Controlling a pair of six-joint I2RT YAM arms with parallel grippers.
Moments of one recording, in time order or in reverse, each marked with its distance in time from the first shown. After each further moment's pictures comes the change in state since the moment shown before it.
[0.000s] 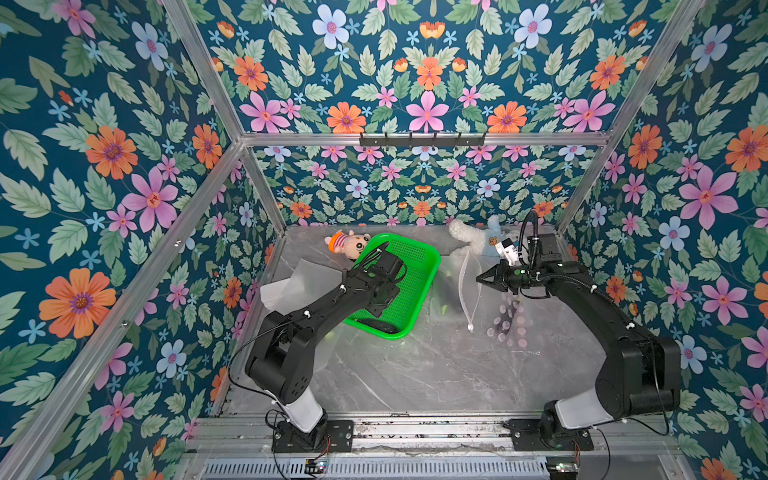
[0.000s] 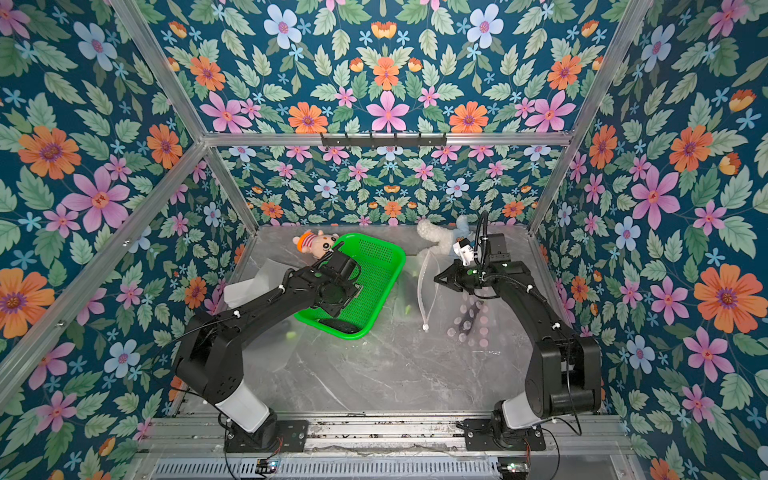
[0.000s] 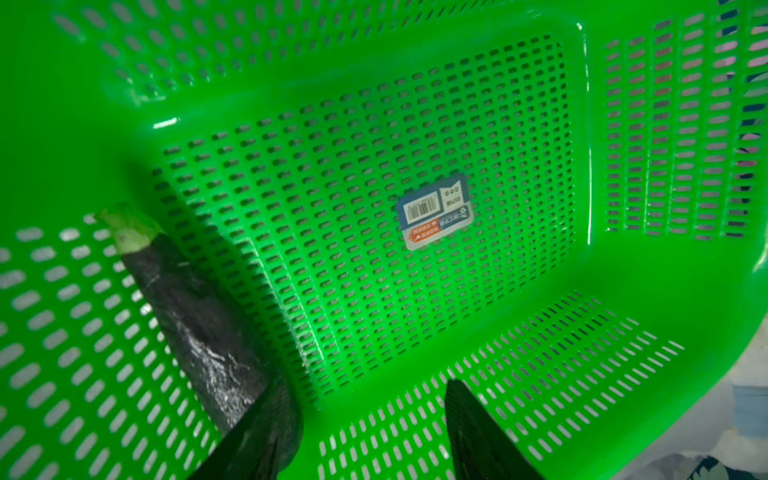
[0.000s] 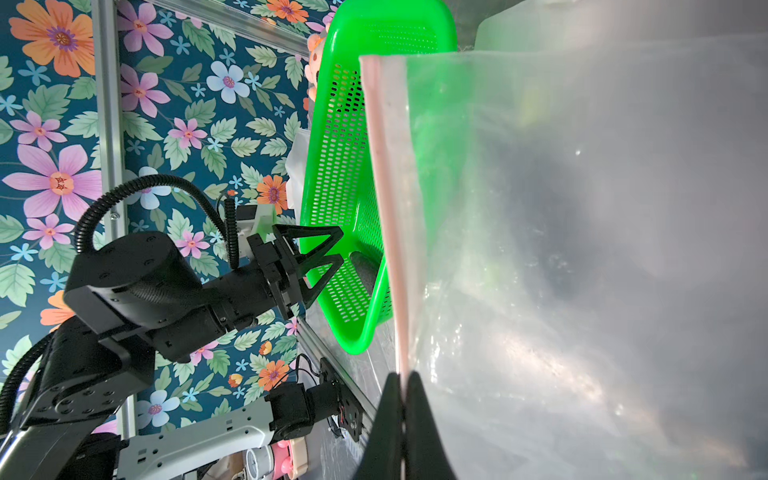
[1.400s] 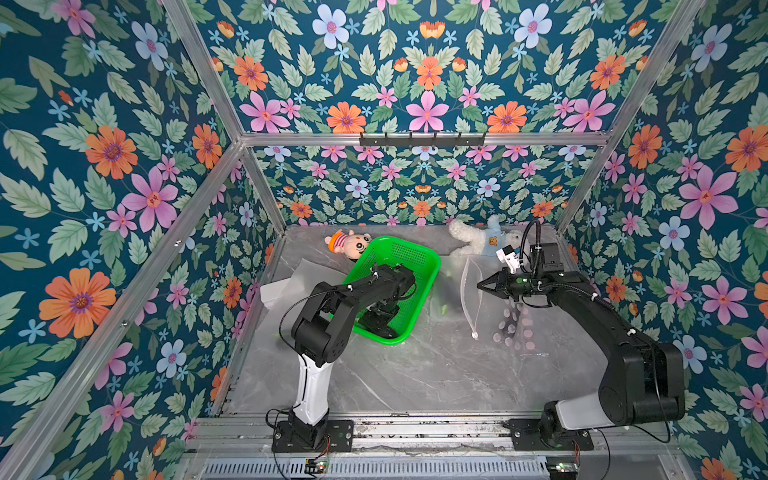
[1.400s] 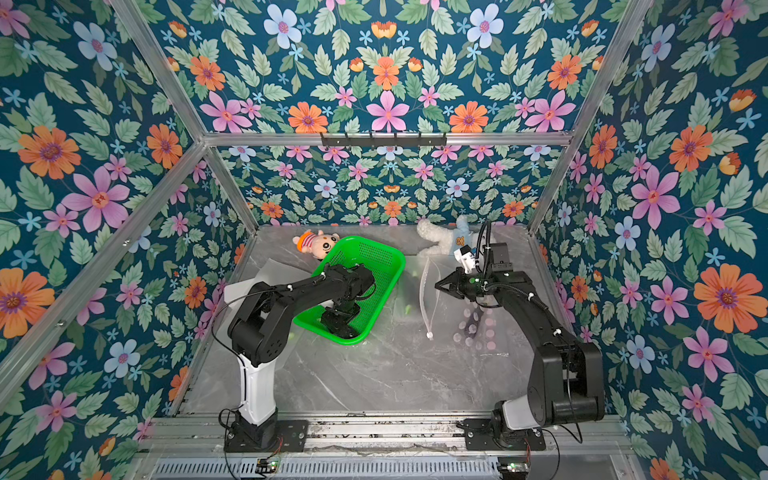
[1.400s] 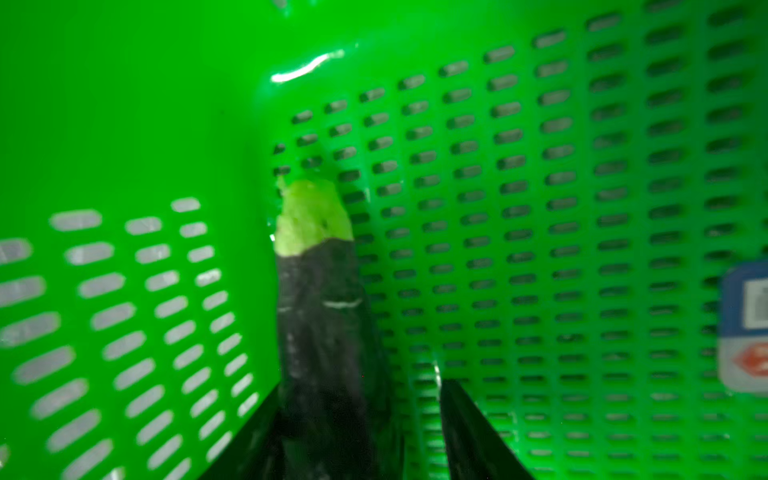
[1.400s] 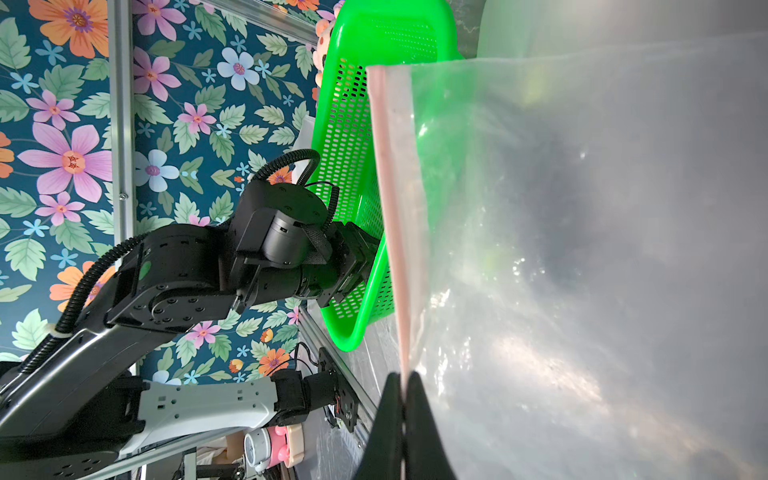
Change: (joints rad) left arm -0.016 0.354 0.169 -0.343 -0.045 -0.069; right arm -0.021 -0.039 -0.101 0.069 -0.050 -0.027
